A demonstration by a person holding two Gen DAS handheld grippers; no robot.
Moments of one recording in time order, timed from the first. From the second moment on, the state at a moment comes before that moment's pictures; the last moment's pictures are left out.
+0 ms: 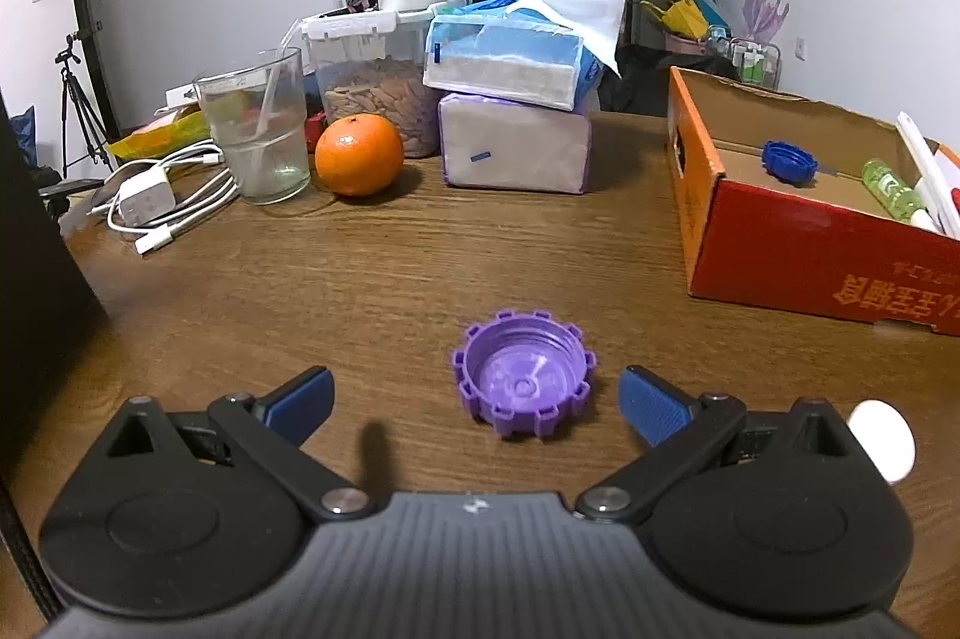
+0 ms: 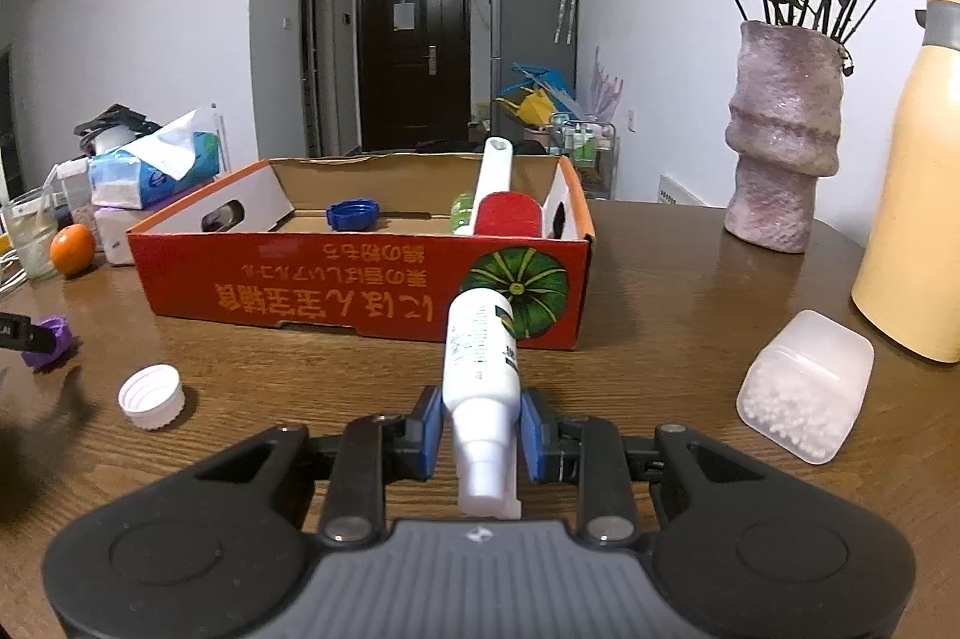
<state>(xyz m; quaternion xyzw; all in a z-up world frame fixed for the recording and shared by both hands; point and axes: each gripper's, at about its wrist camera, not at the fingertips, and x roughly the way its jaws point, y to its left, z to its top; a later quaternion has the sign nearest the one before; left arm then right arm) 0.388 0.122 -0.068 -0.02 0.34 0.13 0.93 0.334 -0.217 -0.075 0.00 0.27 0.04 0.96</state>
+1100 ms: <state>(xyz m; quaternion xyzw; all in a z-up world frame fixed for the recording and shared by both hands) 0.384 0.116 -0.059 -0.02 0.31 0.09 0.95 0.332 -0.218 -0.069 0.01 0.25 0.03 0.97</state>
